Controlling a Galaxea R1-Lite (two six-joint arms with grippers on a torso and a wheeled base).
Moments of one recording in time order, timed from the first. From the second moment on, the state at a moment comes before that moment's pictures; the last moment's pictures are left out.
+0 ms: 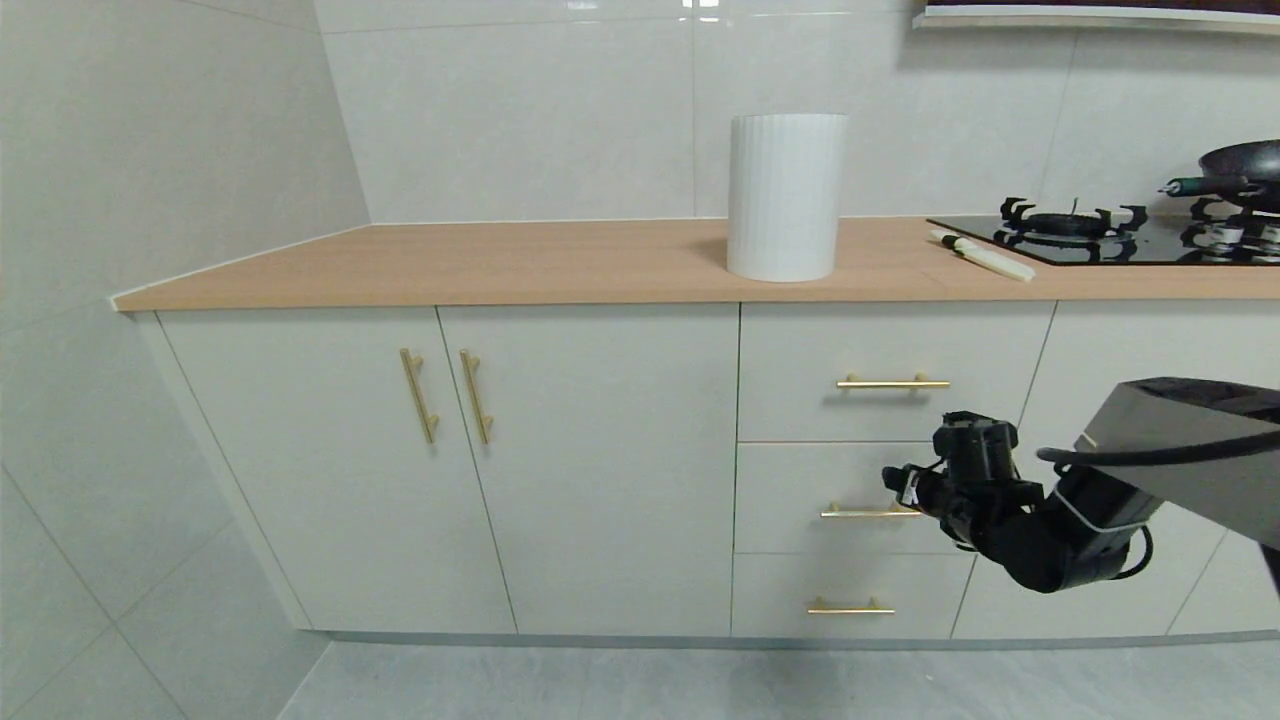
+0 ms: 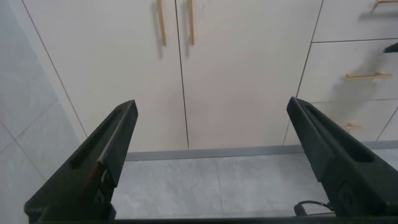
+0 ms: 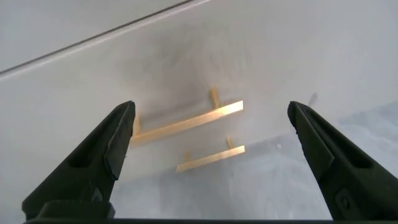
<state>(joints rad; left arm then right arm) 0.00 0.00 0.00 0.01 -0.05 0.01 0.20 2.35 -0.95 -0.88 -0.32 0.41</state>
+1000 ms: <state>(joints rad) 0.00 0.00 0.00 0.01 -0.05 0.01 0.27 0.74 -0.27 -0.31 -0.40 0.06</state>
